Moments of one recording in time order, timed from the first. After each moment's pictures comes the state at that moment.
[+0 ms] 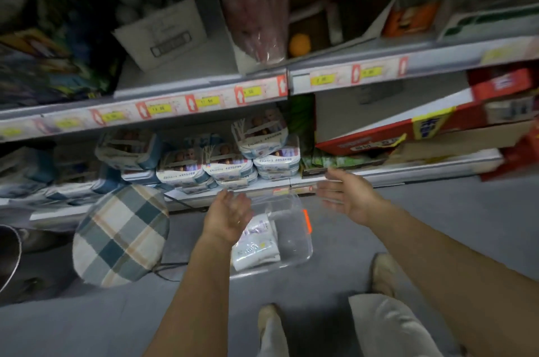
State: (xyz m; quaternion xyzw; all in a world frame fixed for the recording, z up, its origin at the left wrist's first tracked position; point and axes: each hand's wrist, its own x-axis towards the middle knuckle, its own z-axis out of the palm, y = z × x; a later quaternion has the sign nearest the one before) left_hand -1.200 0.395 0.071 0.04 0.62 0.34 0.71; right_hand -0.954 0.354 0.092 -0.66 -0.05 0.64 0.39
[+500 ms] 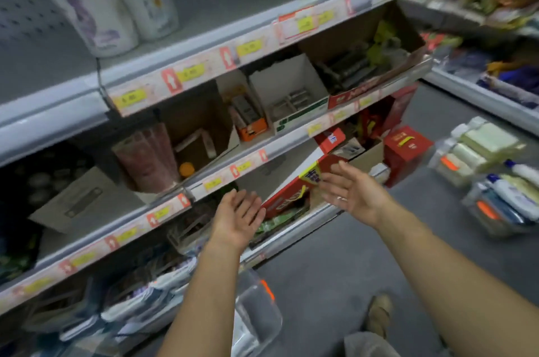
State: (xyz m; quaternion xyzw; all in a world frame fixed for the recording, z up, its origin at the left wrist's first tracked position) left_hand -0.987 0.396 0.254 0.17 0.50 0.26 0.80; right_hand -0.782 0.261 0.257 -0.55 0.01 0.51 0.66
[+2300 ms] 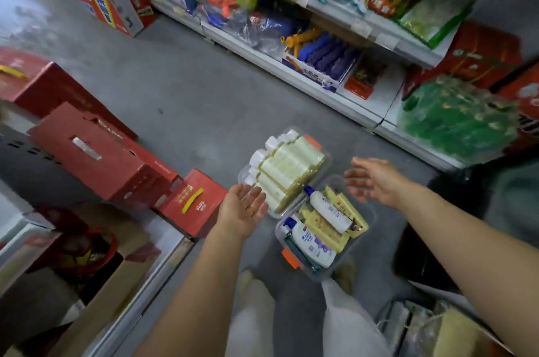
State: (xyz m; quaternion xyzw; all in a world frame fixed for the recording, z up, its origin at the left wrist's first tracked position) left_hand -0.016 0.164 0.121 0.20 0.56 -0.06 0.80; right_hand 0.130 -0.064 0.160 -0.73 0.24 0.35 0.54
